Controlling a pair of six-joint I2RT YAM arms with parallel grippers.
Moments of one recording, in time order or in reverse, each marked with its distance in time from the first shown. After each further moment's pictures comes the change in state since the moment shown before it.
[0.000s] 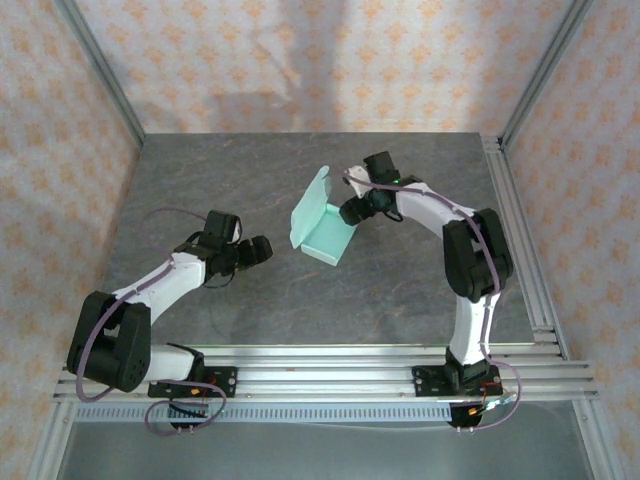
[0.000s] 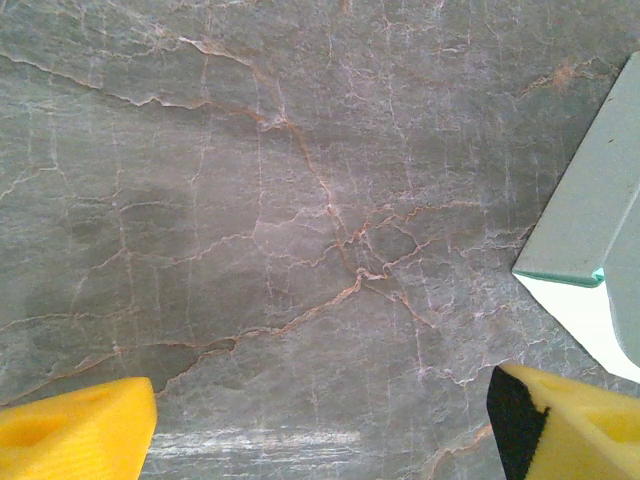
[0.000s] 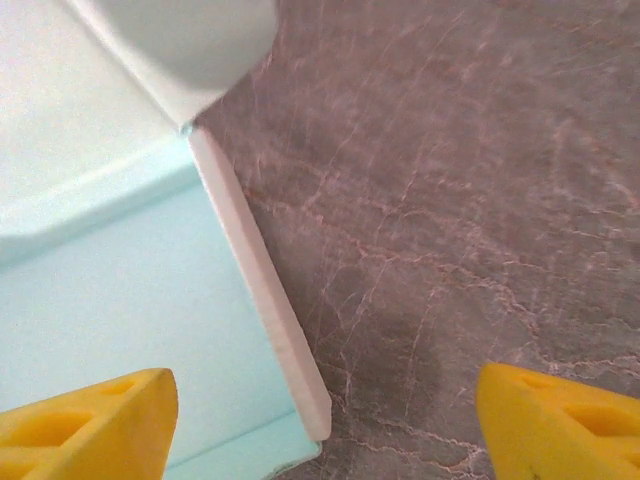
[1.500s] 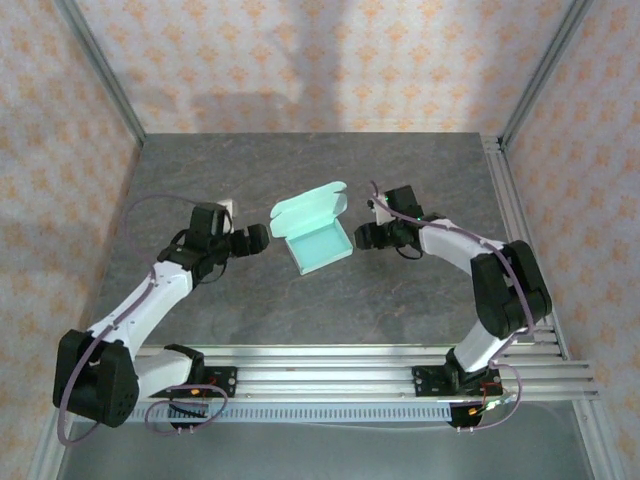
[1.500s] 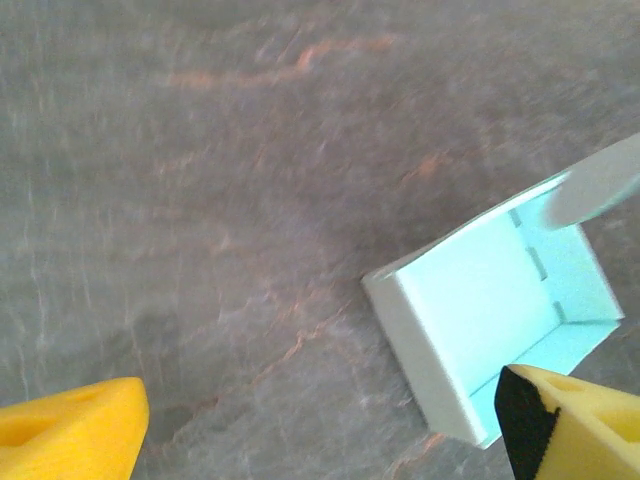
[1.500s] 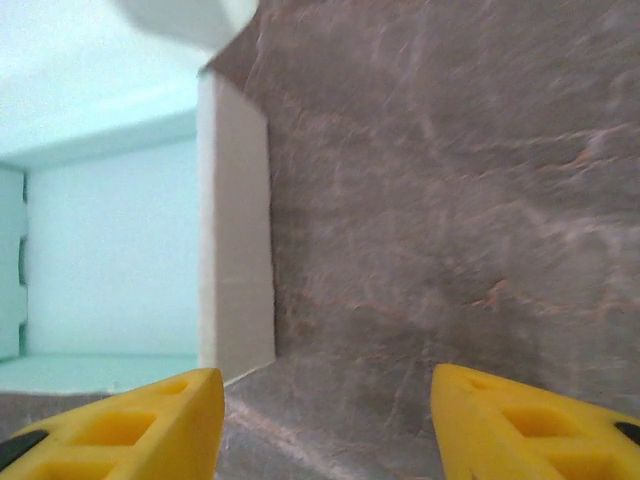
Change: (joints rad) left arm 0.000 -0.184 0.079 -0.037 -0.037 0.197; right arm -0.013 -0.308 -0.454 0.158 -0.106 0.365
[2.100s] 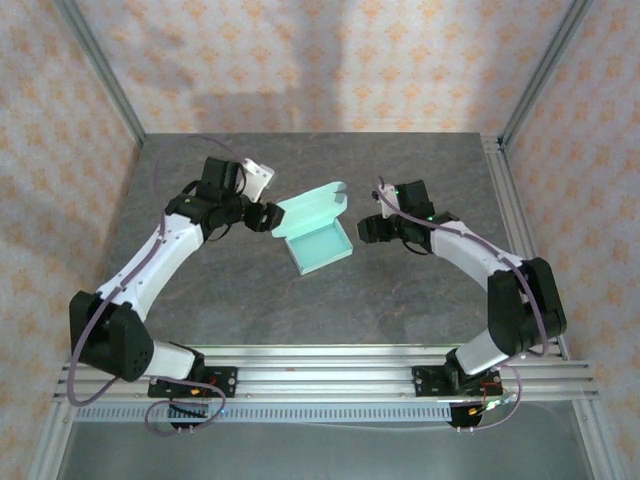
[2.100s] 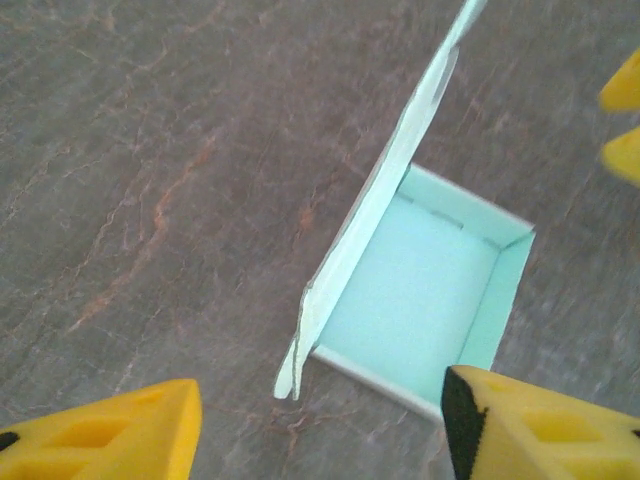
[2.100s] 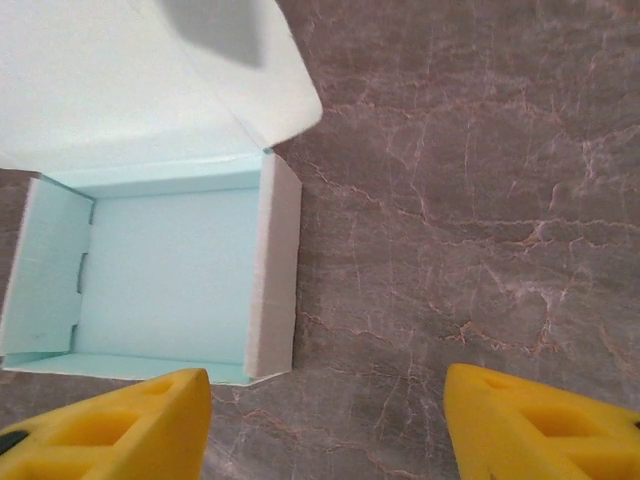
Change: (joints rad) left arm -0.042 0.262 0.444 -0.258 0.169 0.600; right arm -0.013 -0.125 0.000 -0.018 -0.010 -0.098
